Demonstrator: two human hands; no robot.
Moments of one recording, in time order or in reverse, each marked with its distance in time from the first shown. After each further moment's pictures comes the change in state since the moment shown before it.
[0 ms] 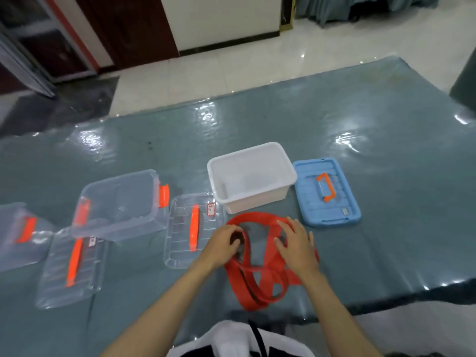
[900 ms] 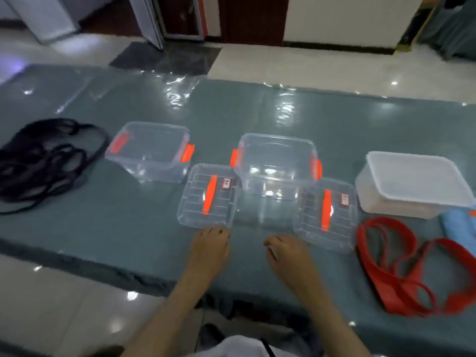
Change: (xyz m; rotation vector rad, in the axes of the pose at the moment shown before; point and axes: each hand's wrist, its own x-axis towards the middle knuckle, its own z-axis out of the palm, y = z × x) left_hand -0.299 -0.301 -0.153 0.411 0.358 -0.247; right_hand -0.154 -0.357 0.205 -0.243 -0.136 -0.597
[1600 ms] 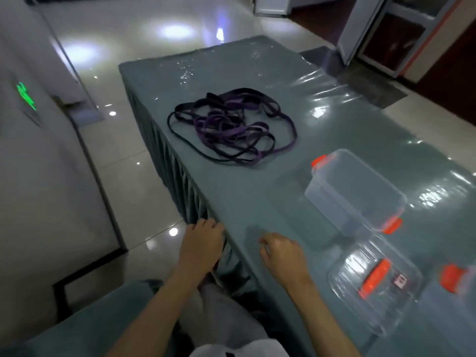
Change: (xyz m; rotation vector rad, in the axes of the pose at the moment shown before) left_hand -0.188 -0.392 -0.042 -0.091 0.255 -0.740; right_hand 0.150 -0.419 0.174 -0.289 -0.362 -0.628
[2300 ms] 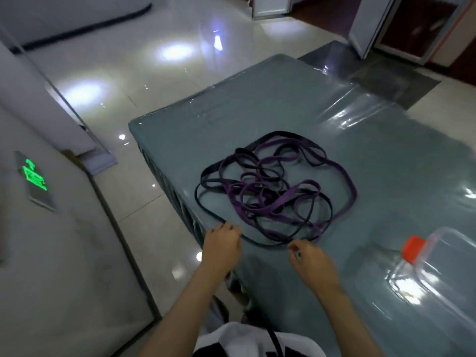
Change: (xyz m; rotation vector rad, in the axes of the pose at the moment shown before) left_hand 0.323 -0.187 -0.050 0.057 -0.155 0.001; right_hand 0.328 -0.073 -0.035 0.346 -0.022 0.243
